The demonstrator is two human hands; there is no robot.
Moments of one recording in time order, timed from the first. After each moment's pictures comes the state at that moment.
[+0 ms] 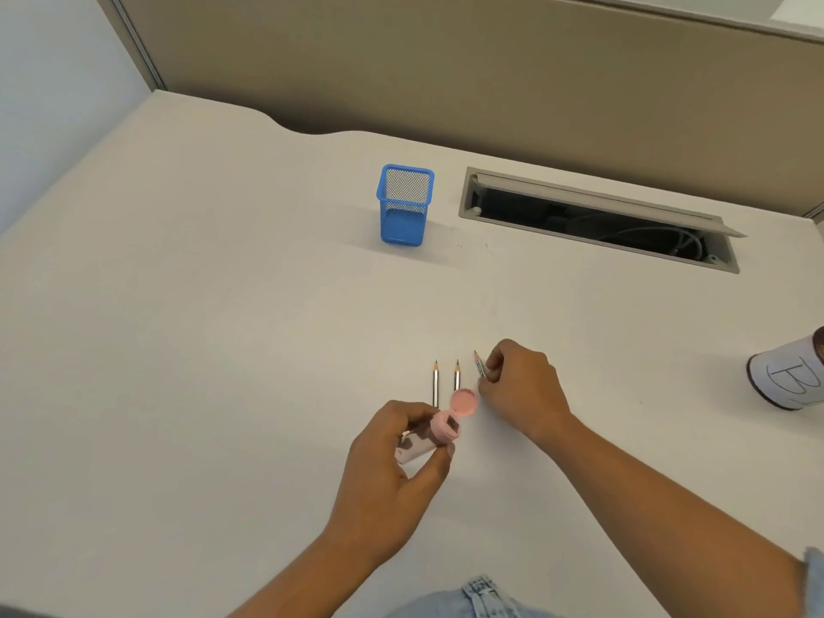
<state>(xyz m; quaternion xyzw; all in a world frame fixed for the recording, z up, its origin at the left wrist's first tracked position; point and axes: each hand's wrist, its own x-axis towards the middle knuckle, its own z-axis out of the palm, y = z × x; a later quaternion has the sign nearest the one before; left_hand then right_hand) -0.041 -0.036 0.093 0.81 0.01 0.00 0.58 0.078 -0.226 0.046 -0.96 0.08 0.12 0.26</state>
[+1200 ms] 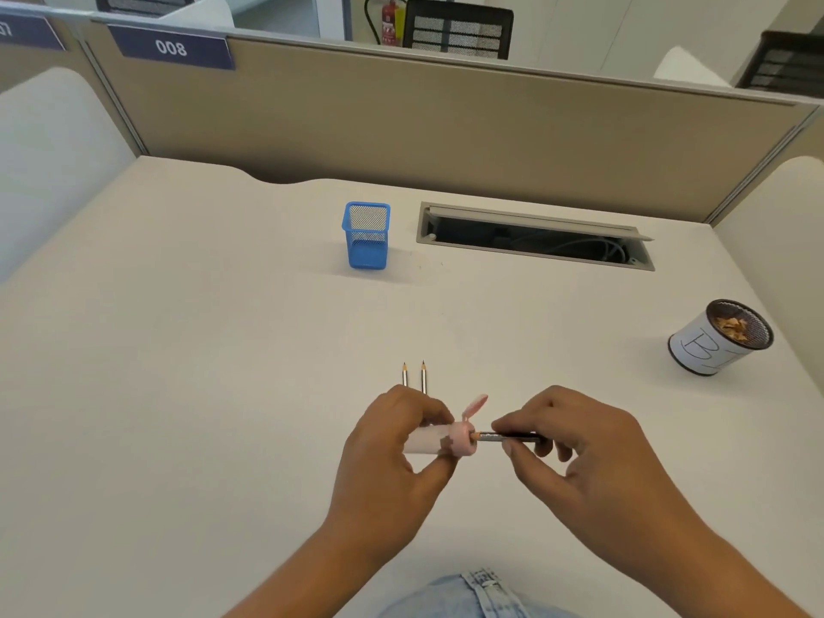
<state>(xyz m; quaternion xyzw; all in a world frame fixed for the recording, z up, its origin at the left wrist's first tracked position) -0.072 -0.057 0.151 0.84 -0.13 0.10 0.52 -0.091 -0.252 0.212 -0.93 -0.12 -0.04 0.36</state>
